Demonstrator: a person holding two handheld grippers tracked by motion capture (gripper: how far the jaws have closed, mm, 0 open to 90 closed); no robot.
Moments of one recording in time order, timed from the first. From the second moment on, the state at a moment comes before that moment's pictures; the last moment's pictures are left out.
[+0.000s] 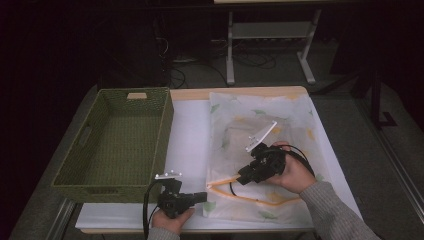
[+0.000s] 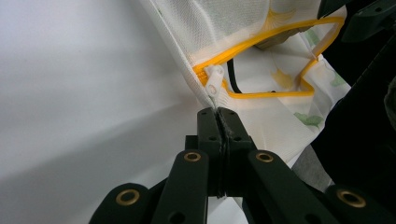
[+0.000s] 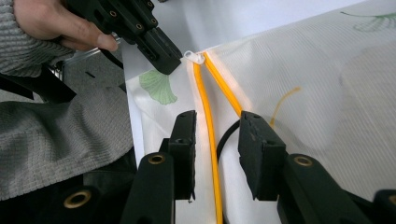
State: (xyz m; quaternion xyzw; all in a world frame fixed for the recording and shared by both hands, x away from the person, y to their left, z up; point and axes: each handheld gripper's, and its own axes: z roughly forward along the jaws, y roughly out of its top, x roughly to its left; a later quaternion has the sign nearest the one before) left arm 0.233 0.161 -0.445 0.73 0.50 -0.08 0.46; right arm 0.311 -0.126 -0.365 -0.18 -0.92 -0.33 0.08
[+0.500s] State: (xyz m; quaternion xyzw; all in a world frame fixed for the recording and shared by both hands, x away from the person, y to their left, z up) left arm 0.231 0.161 -0.442 0.72 0.49 -0.09 0.48; right arm 0.314 -0.080 -0.381 -0.16 -0.93 -0.30 0.10
